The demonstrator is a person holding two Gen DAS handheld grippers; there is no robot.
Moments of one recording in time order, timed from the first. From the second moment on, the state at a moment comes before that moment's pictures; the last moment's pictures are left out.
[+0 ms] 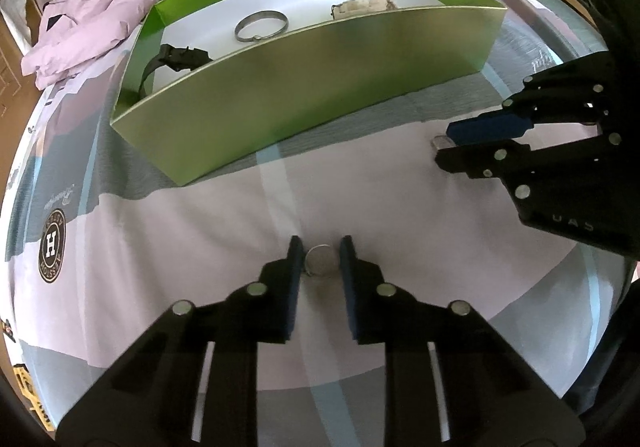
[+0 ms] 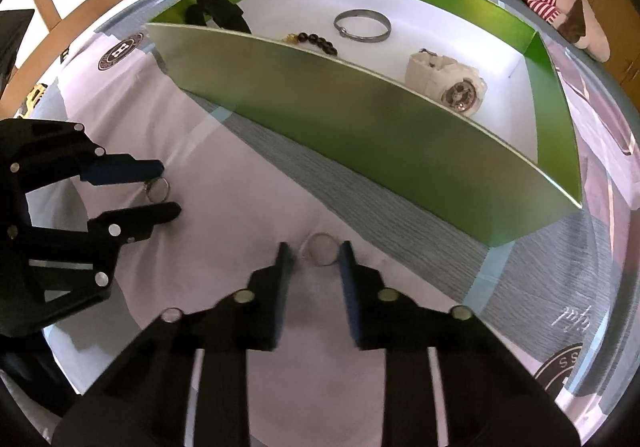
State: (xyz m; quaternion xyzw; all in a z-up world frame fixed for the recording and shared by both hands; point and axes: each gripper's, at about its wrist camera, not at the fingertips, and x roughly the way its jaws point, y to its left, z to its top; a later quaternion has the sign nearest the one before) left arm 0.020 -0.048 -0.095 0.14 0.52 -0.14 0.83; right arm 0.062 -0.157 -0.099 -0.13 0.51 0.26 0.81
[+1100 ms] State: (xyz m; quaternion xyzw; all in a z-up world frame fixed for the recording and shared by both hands) left arm 0.026 -0.042 -0.075 0.10 0.49 -0.13 0.85; right arm 0.062 -0.166 -0.073 -0.11 0.47 0.25 0.83
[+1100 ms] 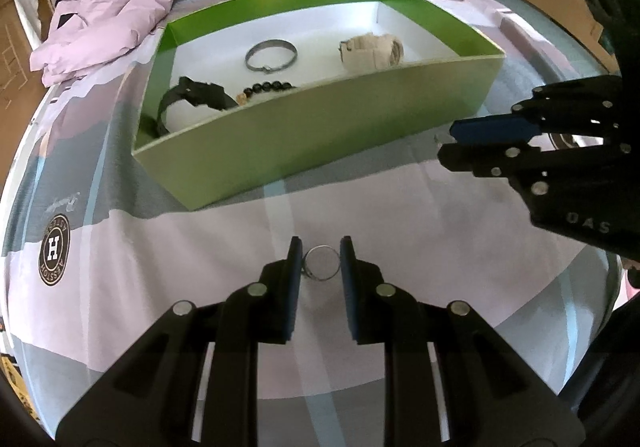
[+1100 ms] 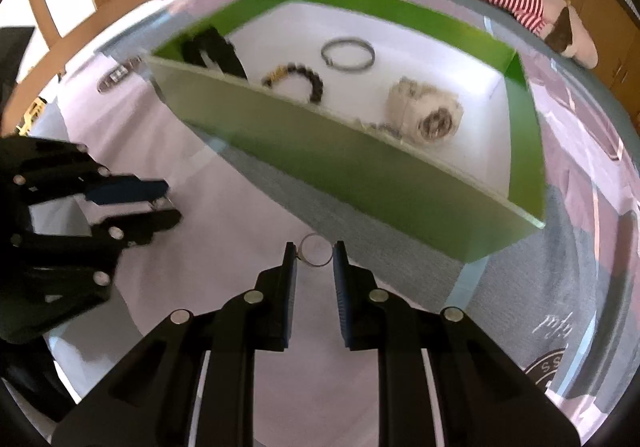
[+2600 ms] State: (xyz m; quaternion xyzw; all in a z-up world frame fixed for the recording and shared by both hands) left arm 0.128 -0.030 -0.036 0.05 0.43 -0.05 0.90; right arm 0.141 -0.175 -0.051 0.00 0.42 0.17 0.89
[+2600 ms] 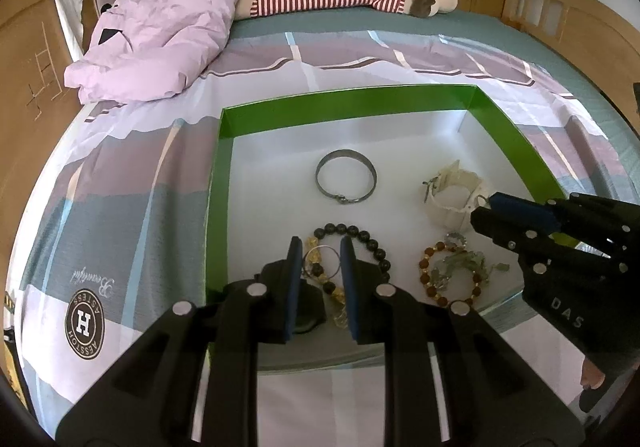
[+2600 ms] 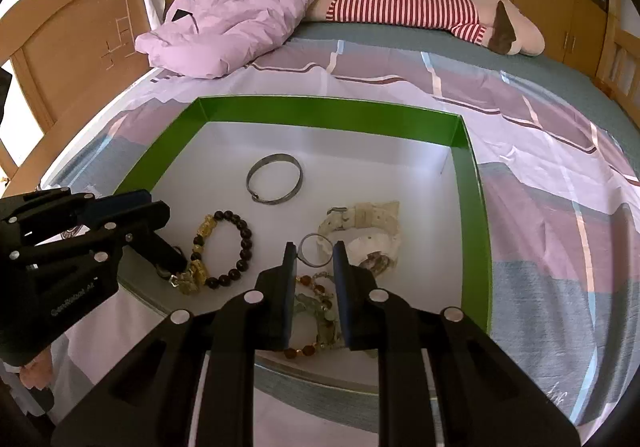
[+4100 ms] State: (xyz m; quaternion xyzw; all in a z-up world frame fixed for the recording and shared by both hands) left arm 0.110 -0.015 -0.011 0.03 0.38 0.01 0.92; right arm 0.115 -0.202 -0.017 0.02 0.30 0.08 0.95
